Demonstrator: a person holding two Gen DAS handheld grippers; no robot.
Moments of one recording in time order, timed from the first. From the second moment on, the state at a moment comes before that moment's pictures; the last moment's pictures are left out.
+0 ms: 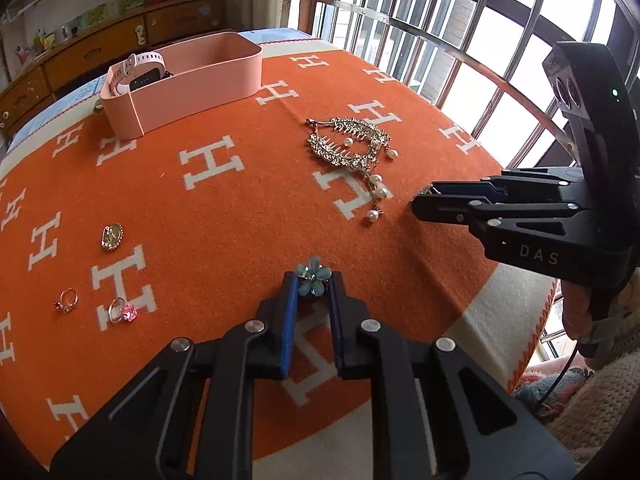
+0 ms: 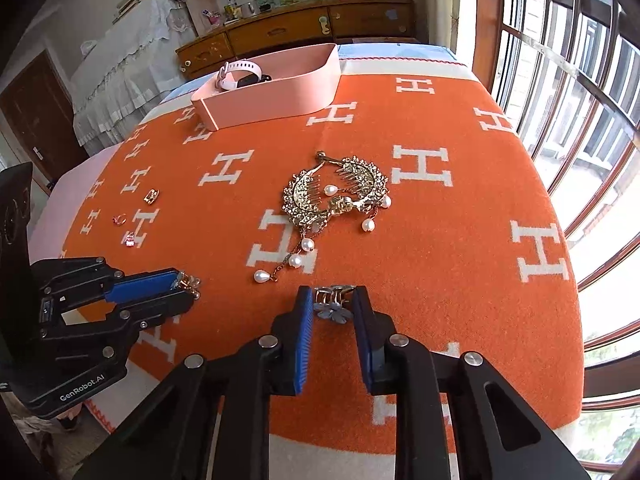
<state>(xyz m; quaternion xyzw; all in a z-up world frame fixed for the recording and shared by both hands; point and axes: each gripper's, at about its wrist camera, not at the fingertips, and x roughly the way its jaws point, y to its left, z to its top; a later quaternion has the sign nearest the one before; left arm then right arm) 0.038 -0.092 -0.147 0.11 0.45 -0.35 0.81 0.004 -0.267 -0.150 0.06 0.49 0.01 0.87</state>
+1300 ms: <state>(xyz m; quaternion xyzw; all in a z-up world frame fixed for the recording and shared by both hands) 0.251 -0.090 -0.010 0.09 0.41 -0.17 0.89 0.235 -0.258 0.038 0.14 0.42 0.08 0.89</state>
